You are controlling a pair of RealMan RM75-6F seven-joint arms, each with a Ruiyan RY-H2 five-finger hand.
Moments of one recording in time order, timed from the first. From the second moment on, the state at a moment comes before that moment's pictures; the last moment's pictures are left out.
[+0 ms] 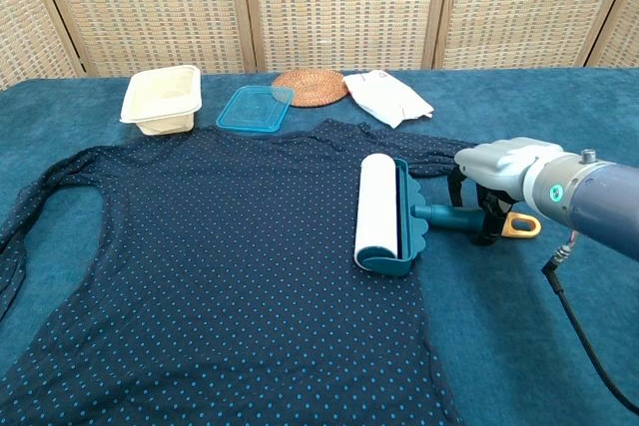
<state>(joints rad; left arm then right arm) -0.09 -1.04 -0.04 -1.73 1.49 1.47 0.03 0.90 -1.69 0.15 -1.46 -0.46 1.10 -0.89</state>
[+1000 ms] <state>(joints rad) -0.11 -1.03 -0.04 -1.72 1.47 1.42 -0.03 1.04 -1.52 0.14 -1.61 -0.58 1.09 -1.17</state>
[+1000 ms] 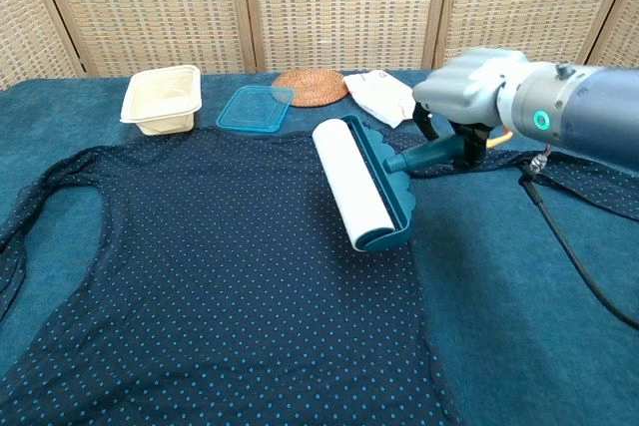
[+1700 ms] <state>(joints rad) -0.13 -1.04 -0.05 -1.71 1.43 1.38 -0.01 1.32 -1.52 0.01 -1.56 -0.28 1.06 -1.55</state>
